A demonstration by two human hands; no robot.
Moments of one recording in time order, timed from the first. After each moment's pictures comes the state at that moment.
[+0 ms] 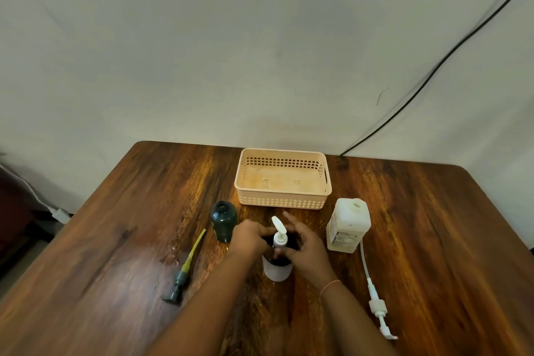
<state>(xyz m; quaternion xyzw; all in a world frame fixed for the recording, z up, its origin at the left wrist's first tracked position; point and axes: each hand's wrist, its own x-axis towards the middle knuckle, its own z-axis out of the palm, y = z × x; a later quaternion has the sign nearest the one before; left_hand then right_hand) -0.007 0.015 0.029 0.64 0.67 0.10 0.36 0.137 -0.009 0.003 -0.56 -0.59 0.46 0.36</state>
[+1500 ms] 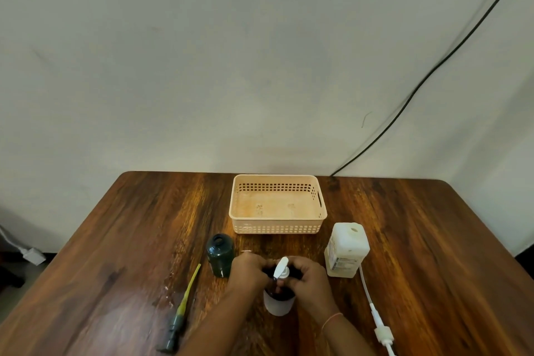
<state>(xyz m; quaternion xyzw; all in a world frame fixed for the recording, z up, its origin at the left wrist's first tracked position) -0.011 0.020 0.030 0.66 0.67 0.07 0.34 0.128 -0.006 0.006 -0.60 -0.61 0.37 0.36</state>
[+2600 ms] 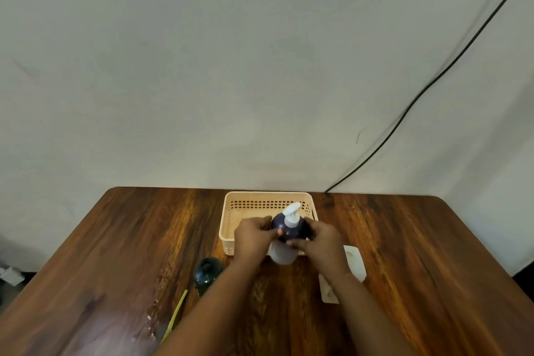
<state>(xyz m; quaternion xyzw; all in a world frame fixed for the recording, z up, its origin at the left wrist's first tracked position) 0.023 0.084 0.089 0.49 0.64 0.37 0.45 0.157 0.061 0.093 -0.67 -0.57 0.32 0.36</state>
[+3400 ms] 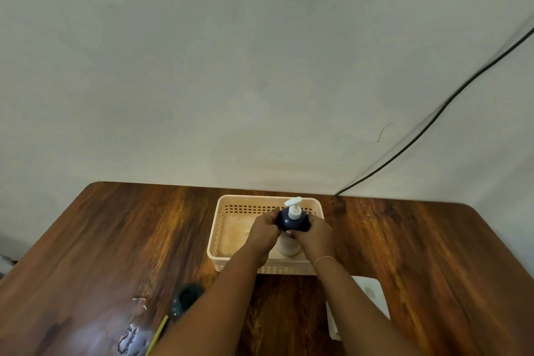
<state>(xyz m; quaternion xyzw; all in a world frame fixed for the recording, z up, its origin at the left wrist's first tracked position) 0.054 0.194 0.022 0.48 0.57 0.34 0.57 0.161 0.184 0.024 -0.75 -0.48 0.34 0.30</state>
